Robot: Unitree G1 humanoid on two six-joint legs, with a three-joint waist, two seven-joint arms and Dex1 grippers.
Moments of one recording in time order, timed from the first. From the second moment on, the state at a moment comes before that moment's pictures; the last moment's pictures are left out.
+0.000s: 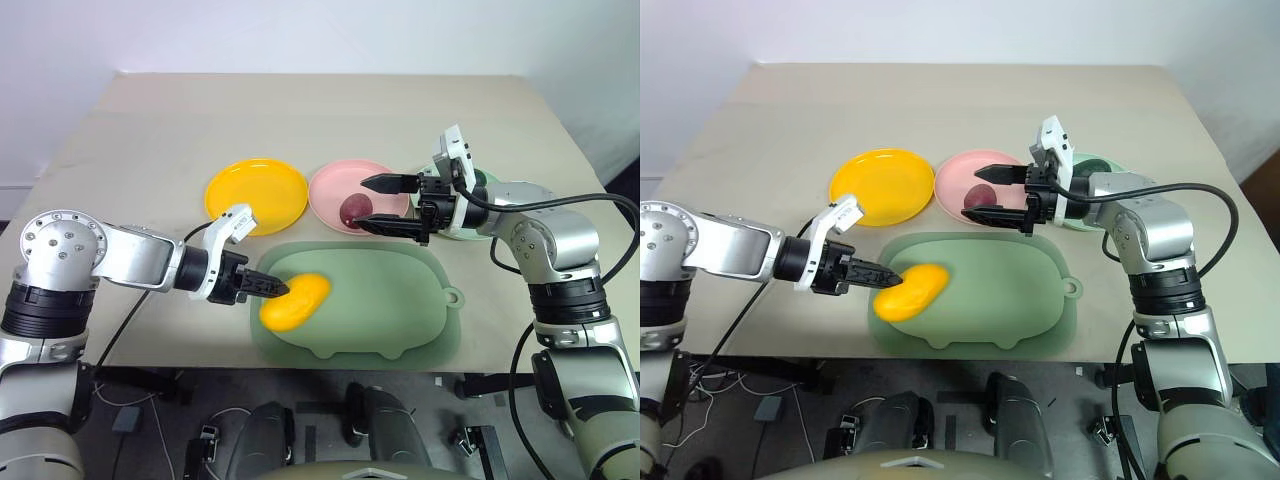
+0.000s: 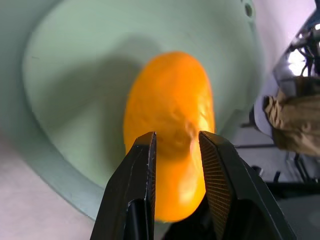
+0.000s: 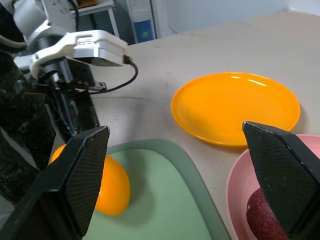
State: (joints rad) left arm -0.69 0.88 -0.06 -0.09 -1.67 1.59 -0.01; right arm -0.75 -0.59 0.03 0.07 0.53 0.63 1.17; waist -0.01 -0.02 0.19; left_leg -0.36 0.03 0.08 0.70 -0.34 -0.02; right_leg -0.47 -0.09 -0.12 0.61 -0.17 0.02
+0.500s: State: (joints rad) left arm -0.71 0.88 -0.06 -0.14 -1.51 1.60 -0.09; right arm -0.75 -0.59 0.04 0.07 0.53 0.62 1.19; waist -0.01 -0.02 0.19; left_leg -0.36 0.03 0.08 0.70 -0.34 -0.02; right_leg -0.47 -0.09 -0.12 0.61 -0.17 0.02
